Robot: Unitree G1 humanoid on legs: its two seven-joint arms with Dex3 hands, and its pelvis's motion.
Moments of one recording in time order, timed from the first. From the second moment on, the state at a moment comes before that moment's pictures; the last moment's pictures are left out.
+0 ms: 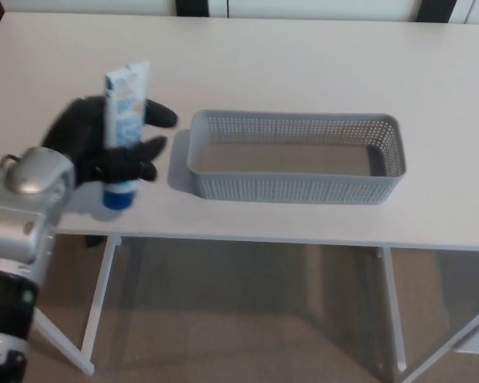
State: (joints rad) left_arm -0.56 0.39 0.00 0.39 -0.06 0.36 -0.27; right_arm 0.00 -0.53 0.08 1.19 -0.20 -0.19 0.24
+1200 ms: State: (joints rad) left_arm -0.95 0.20 -0.59 0.42 0.30 0.37 -0.27; right_arm 0.00 -0.54 0.09 1.20 -0.20 -0.17 0.24
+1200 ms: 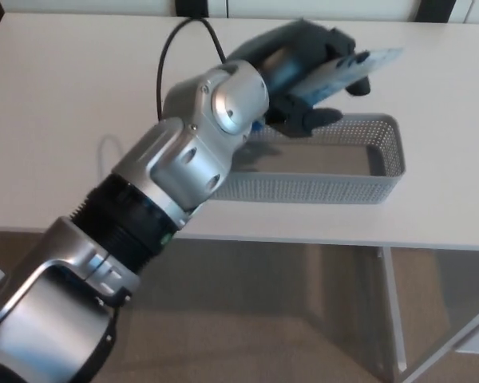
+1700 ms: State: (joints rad) left_arm -0.94 0.17 -0.57 0.67 0.35 0.33 -0.22; right_arm -0.02 -0.52 0.11 1.21 -0.21 -0.17 0.23
